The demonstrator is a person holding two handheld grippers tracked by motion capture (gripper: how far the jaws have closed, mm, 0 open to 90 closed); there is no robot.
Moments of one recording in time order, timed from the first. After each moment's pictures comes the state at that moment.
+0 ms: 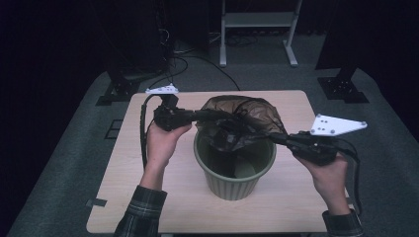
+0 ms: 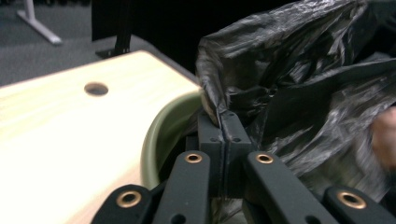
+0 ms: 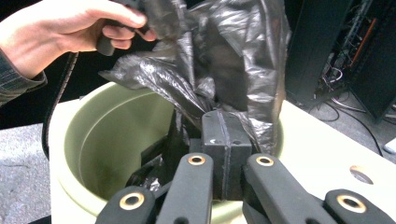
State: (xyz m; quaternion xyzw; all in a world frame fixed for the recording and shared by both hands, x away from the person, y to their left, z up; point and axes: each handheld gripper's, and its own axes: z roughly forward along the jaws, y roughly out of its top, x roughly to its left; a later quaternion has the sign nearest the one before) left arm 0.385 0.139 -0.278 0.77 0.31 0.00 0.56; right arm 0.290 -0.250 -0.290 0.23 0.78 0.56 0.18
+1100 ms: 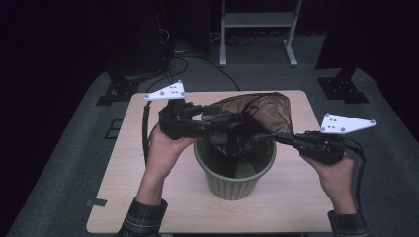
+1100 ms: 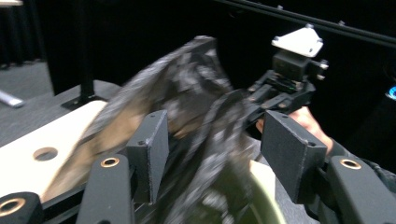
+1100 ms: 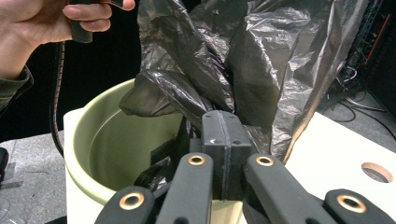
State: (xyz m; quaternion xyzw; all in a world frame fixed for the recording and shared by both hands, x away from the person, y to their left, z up) left arm 0.333 0.099 -0.232 0.77 0.17 0.02 0.62; right arm 0.294 -0.266 -0.293 0.23 0.77 0.58 0.15
